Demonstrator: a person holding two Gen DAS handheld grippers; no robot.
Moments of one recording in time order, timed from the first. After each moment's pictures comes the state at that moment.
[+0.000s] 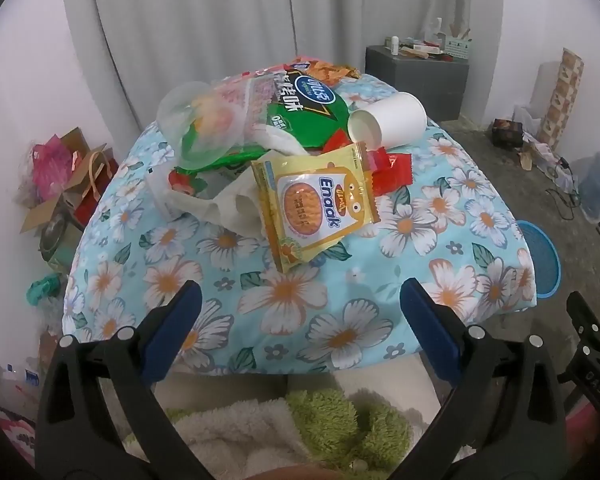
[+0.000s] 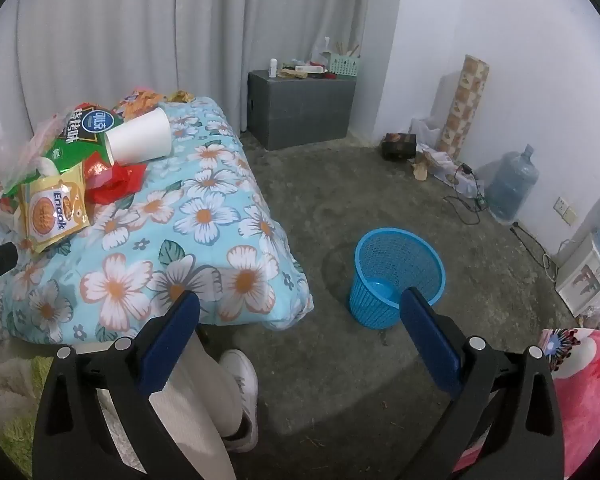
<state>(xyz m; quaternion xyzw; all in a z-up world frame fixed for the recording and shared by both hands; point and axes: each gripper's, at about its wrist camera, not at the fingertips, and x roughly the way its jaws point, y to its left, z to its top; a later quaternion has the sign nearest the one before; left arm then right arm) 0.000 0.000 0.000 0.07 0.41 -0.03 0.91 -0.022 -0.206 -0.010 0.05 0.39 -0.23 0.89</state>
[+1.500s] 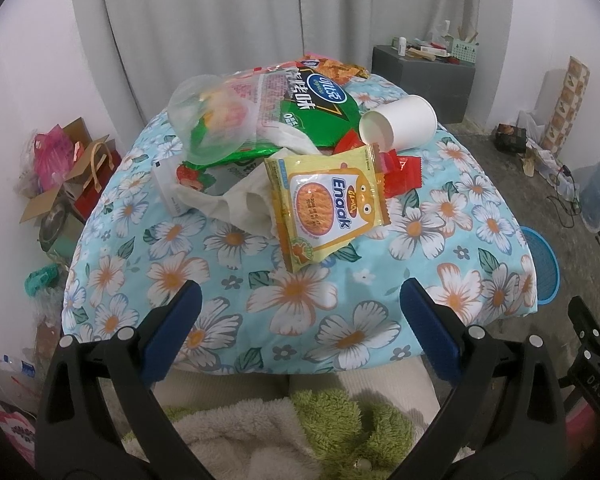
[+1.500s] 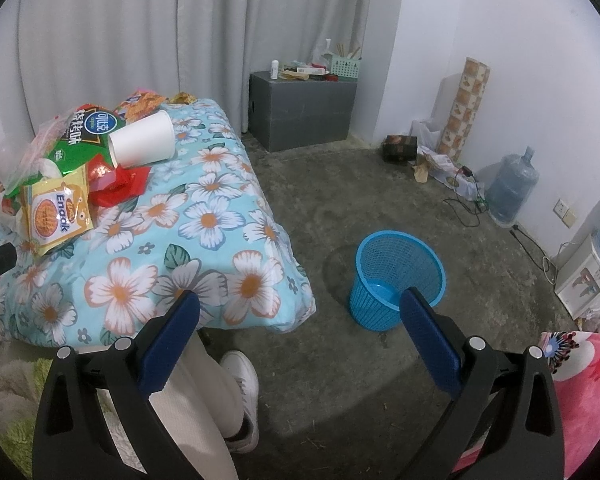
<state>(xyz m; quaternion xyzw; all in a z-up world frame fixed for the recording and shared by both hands) 0.001 0.006 -0.002 0.06 0.42 -0.03 0.91 -0.022 -0.204 -0.005 0.05 0.39 -0.23 0.89</state>
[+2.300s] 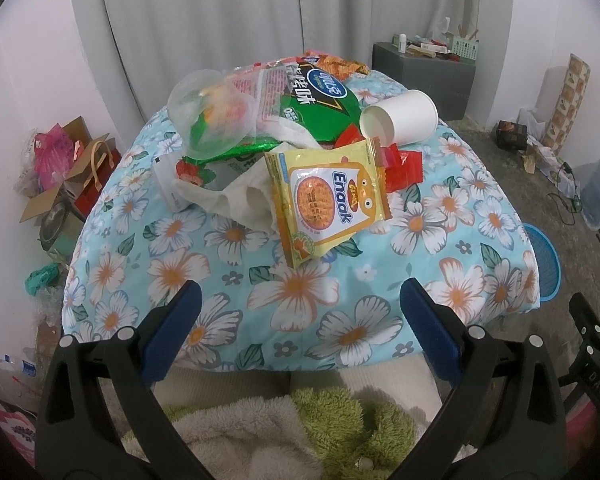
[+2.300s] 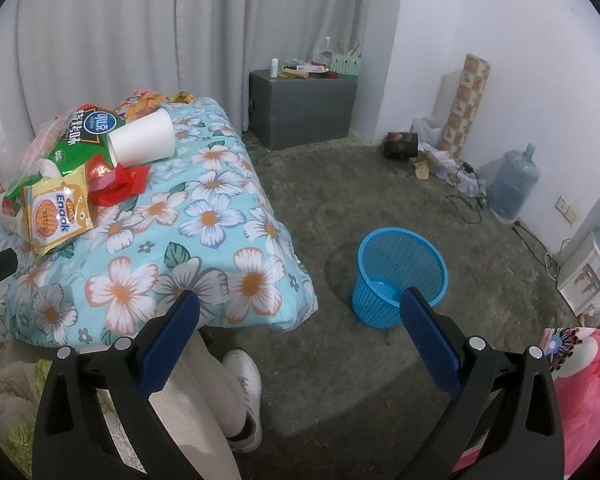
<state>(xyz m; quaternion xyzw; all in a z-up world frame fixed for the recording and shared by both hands) 0.002 0.011 -0.004 0.06 0.42 -0.03 0.90 -0.022 -0.206 -0.007 0.05 0.39 -0.23 0.89</state>
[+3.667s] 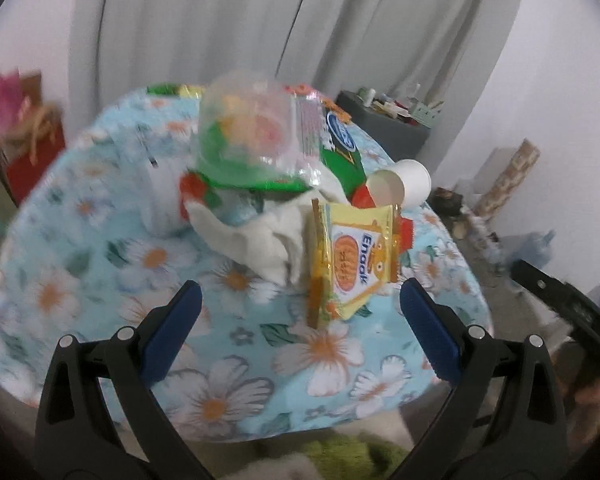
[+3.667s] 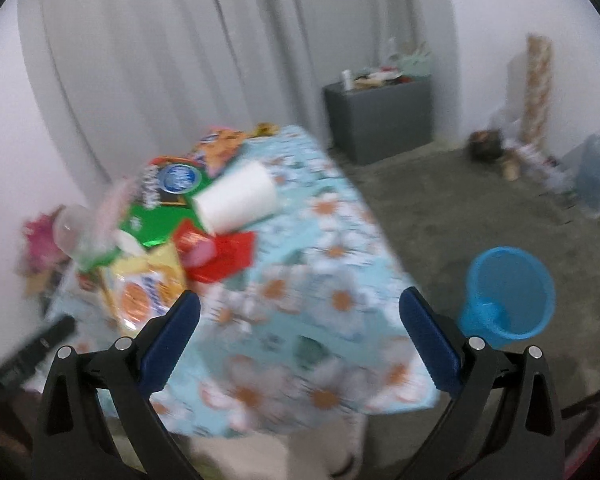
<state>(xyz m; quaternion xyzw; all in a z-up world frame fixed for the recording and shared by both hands) 0.045 0.106 -0.022 -0.12 0.38 -0.16 0.90 0.070 -0.191 0.007 0.18 0.36 -0.05 0.91</state>
